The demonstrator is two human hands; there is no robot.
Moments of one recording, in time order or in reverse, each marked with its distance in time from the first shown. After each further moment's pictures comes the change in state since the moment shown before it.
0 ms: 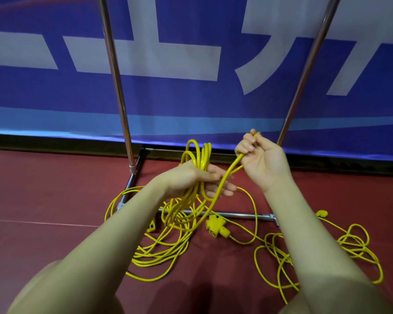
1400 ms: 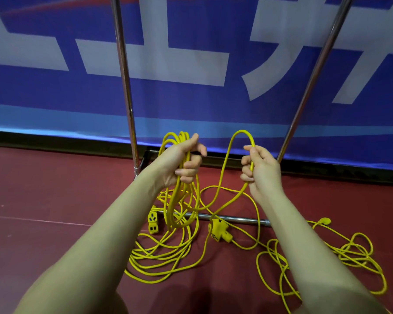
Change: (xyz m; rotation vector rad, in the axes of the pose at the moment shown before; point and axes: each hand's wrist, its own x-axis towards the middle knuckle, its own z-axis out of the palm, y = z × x) left_hand -0.015 0.026 -0.030 -0.269 0.240 0.107; right_hand -0.001 0.021 -0.019 -0.763 0.207 -0.233
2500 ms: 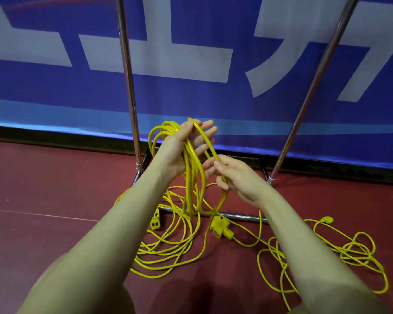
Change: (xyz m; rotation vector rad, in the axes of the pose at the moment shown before) left_hand 0.008 0.002 0.014 -0.366 0.216 0.346; right_hand -0.017 0.008 0.014 -0.432 -0.759 0.015
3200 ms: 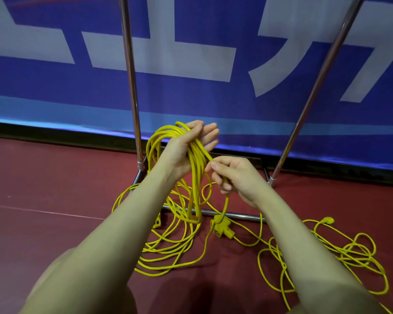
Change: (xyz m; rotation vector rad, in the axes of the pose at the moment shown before) left_hand -0.004 -0.003 0.003 -0.059 0.011 -0.008; right_hand -0.002 -0.002 0.007 0.064 0.074 0.024
